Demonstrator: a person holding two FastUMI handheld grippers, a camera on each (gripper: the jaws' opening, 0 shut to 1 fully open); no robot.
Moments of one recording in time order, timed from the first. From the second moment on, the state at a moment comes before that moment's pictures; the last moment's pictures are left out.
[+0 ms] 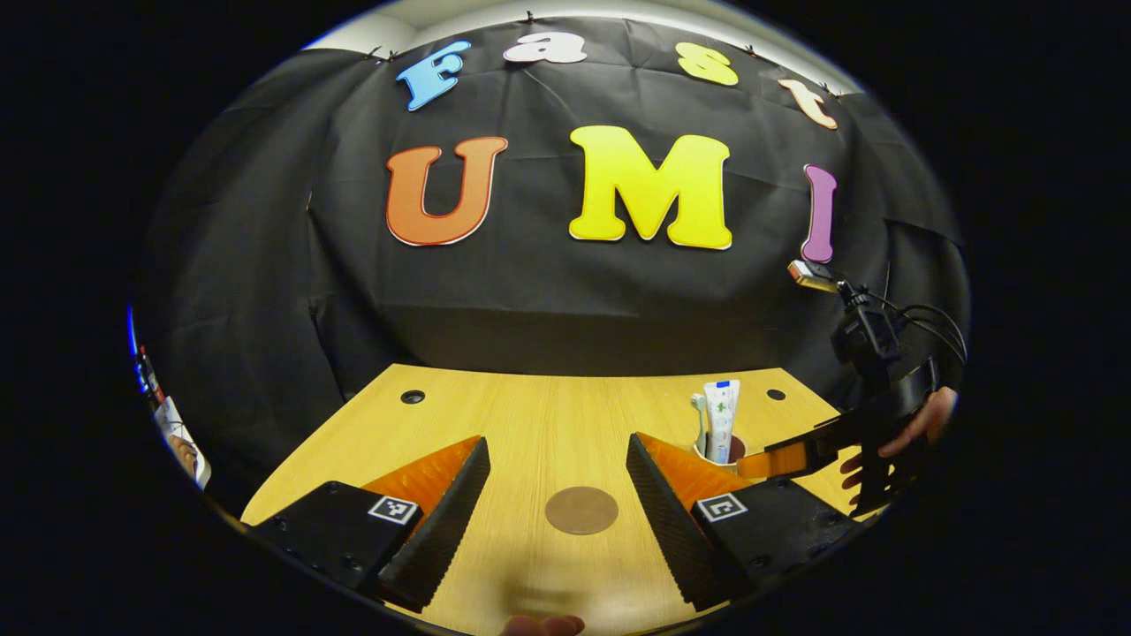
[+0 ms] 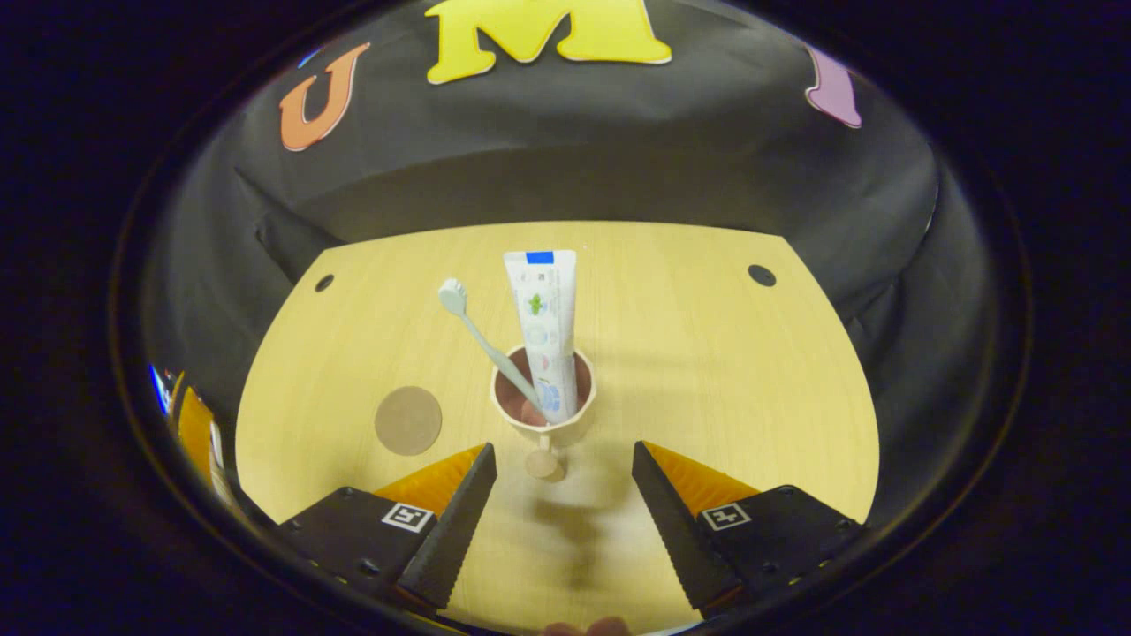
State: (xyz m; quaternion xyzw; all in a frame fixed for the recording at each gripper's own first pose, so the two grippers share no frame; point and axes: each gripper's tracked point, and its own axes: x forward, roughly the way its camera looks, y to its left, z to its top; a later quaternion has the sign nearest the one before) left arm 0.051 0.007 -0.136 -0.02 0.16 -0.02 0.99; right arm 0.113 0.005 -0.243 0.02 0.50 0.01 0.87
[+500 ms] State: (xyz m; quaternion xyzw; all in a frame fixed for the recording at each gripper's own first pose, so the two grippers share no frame) left arm 0.047 0.061 -0.153 -0.03 0.20 0.03 0.98; right arm 0.126 0.021 -0.303 0.04 0.61 0.00 0.79
